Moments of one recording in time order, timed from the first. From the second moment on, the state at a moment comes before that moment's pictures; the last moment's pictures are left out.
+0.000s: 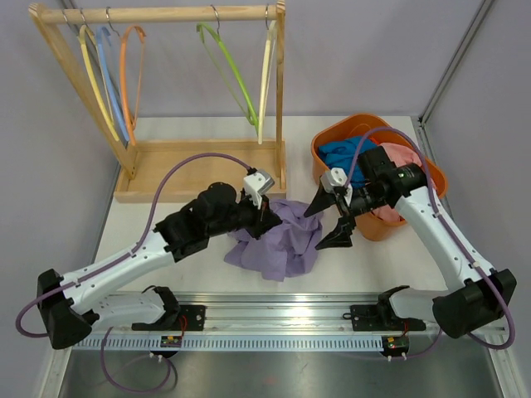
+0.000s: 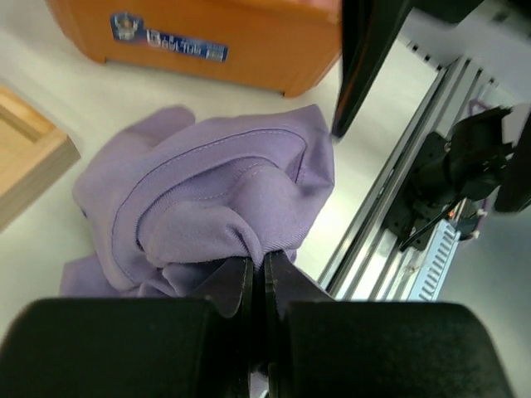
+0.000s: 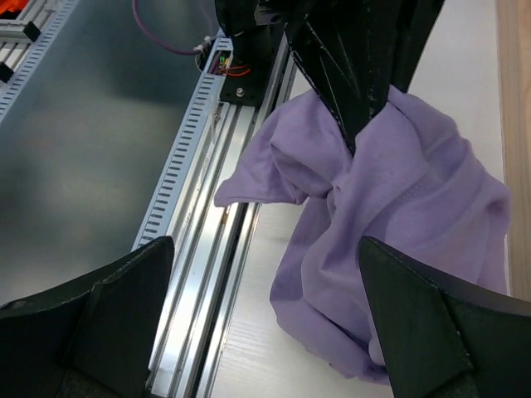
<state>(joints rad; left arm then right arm) -0.93 1.07 0.93 -0.24 0.16 -0.27 0.34 1.27 1.28 -1.27 -1.26 -1.16</state>
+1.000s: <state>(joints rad) -0.94 1.06 1.32 -0.18 0.20 -0.25 0.68 1.27 1.19 -0.11 -1.16 0.03</state>
